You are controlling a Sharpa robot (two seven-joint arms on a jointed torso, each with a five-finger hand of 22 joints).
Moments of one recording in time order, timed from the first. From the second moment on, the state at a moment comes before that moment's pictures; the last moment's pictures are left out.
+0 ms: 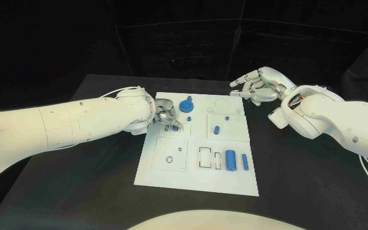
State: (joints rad) left arm 1.28 -0.66 -0.23 1.34 -1.12 0.07 -0.34; left_hand 0.89 -0.07 0.54 0.01 0.13 0.92 0.02 0.70 0.62 1.32 -0.05 1.19 1.04 1.47 -0.10 1.57 1.31 0.08 1.46 0.00 1.33 1.21; right arm 1.20 -0.90 -0.02 1.51 -0.84 -0.32 0.16; right_hand 1.32 -0.04 0.01 0.07 0.24 0.96 0.14 0.09 0.07 1.19 0.05 0.72 0.84 1.46 -0.03 1.13 1.01 0.12 1.22 0.08 1.19 0.77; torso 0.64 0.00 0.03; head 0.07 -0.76
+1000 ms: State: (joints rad) left arm 1.30 -0.70 -0.22 1.38 -1.11 0.07 -0.34; left_hand 0.82 -0.08 0.22 0.15 0.05 0.93 0.01 0.71 0.63 1.33 -0.05 1.19 1.03 1.47 -0.11 1.57 1.31 0.08 1.47 0.00 1.34 1.22; right arm 1.20 -0.90 -0.02 1.51 -0.83 -0.32 0.17; right_hand 1.31 -0.03 -0.01 0.08 0.24 0.96 0.14 0.09 0.07 1.19 0.05 0.71 0.83 1.46 -0.03 1.12 1.01 0.12 1.22 0.08 1.17 0.76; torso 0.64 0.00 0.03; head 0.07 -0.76
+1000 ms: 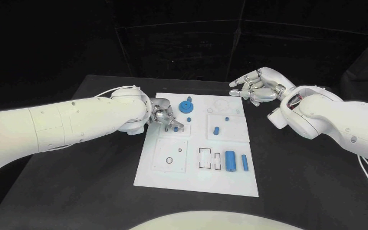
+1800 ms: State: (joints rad) left arm 1.40 -0.58 -0.14 1.10 -1.08 0.29 -0.34; left_hand 0.97 -0.02 0.09 0.15 0.05 0.82 0.08 0.58 0.54 1.24 0.00 1.10 0.91 1.47 -0.08 1.57 1.31 0.08 1.46 0.03 1.27 1.15; right arm 1.20 -0.89 -0.02 1.49 -0.83 -0.32 0.17; right_hand 1.31 -0.03 -0.01 0.08 0.24 0.96 0.14 0.09 0.07 1.19 0.05 0.71 0.83 1.46 -0.03 1.12 1.01 0.12 1.22 0.08 1.17 0.76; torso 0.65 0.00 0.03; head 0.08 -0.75
